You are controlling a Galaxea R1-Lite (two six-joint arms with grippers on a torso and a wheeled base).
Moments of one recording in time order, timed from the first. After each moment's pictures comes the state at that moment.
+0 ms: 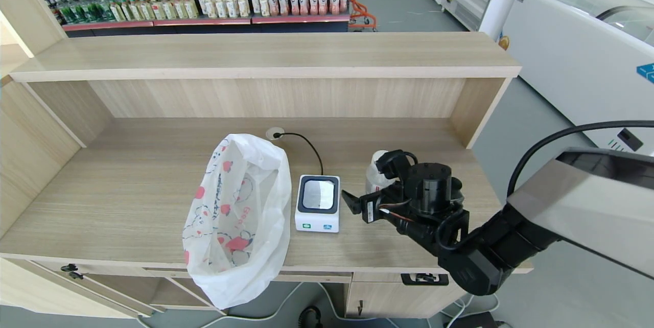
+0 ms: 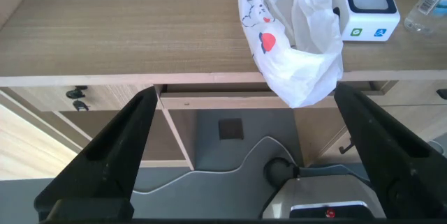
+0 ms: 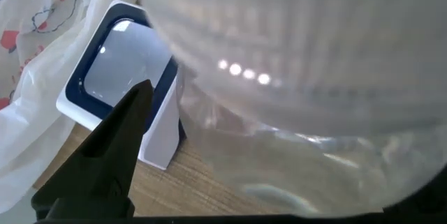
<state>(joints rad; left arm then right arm) -0.01 0.00 0.00 0.04 -0.04 0.02 0.62 2.20 -0.91 -1.11 -0.14 0.03</state>
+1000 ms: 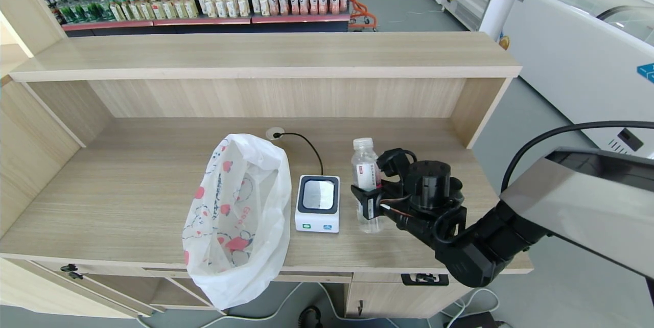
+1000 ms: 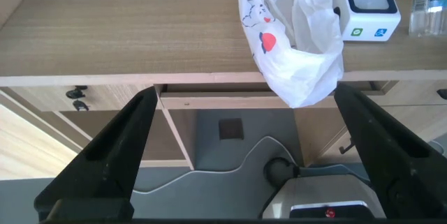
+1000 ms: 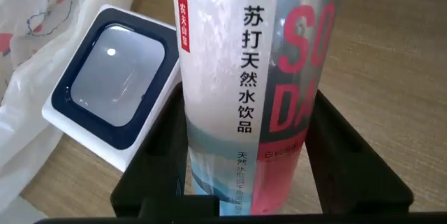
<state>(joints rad) -0.01 0.00 0.00 0.04 -0.04 0.02 0.59 2.23 -0.94 -1.11 -0.09 0.02</state>
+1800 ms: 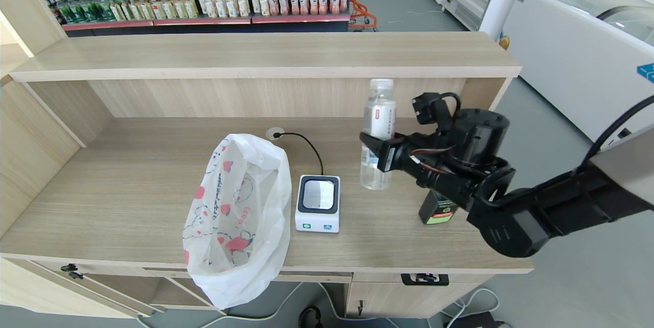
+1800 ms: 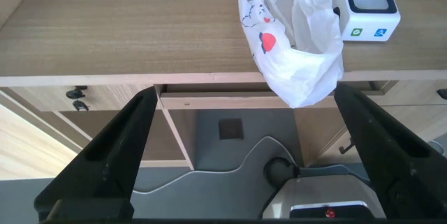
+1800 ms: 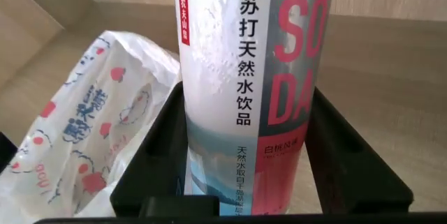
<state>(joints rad) -0.01 0.00 0.00 0.04 -0.04 0.02 0.54 2.00 -0.98 -1.09 0.05 0.12</state>
